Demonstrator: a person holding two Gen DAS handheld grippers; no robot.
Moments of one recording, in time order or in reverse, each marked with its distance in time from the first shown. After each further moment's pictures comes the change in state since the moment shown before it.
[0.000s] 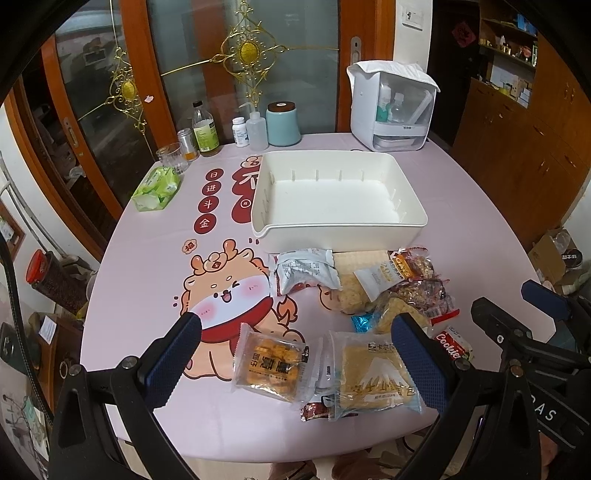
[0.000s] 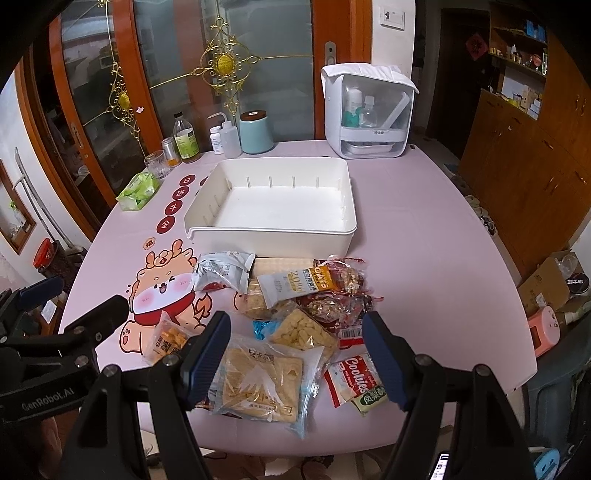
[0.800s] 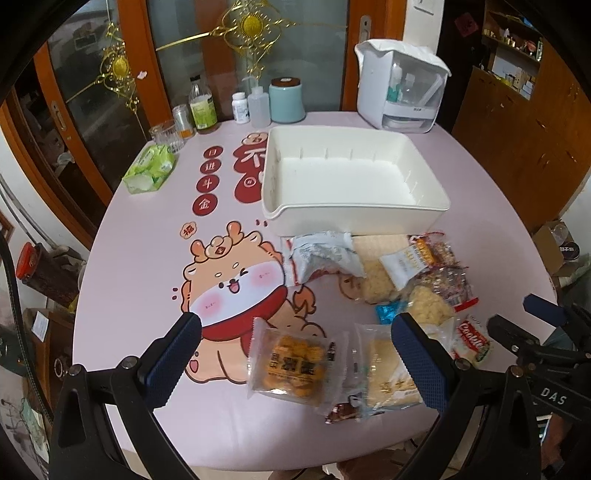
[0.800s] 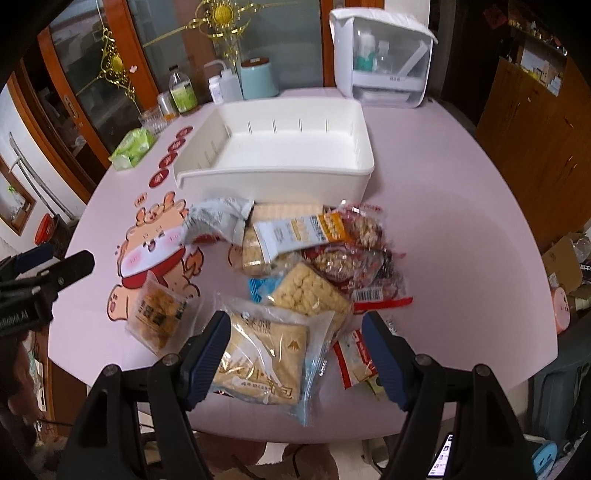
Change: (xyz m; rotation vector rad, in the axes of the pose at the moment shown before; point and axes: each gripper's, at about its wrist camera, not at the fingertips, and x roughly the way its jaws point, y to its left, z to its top) left arm 0.050 0.043 -0.002 0.002 0.082 -0.040; right arm 0.065 -0.006 -0.028 -0.003 0.185 0.043
